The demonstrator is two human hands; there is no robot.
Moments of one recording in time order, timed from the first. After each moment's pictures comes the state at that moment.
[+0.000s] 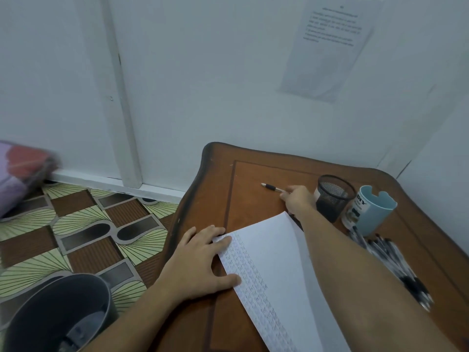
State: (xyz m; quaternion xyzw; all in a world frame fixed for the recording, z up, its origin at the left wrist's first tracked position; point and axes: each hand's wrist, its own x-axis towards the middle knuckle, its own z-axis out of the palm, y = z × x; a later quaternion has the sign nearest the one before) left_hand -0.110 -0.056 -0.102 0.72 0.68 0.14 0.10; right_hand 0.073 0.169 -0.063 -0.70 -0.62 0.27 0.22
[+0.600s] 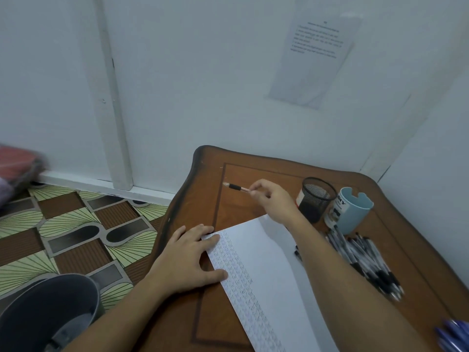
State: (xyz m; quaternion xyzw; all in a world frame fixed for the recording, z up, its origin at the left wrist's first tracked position) left_hand -0.108 -0.058 -0.094 0.72 0.68 0.12 0.10; right_hand 0.070 0.105 -0.028 -0.50 -0.79 0.29 0.22
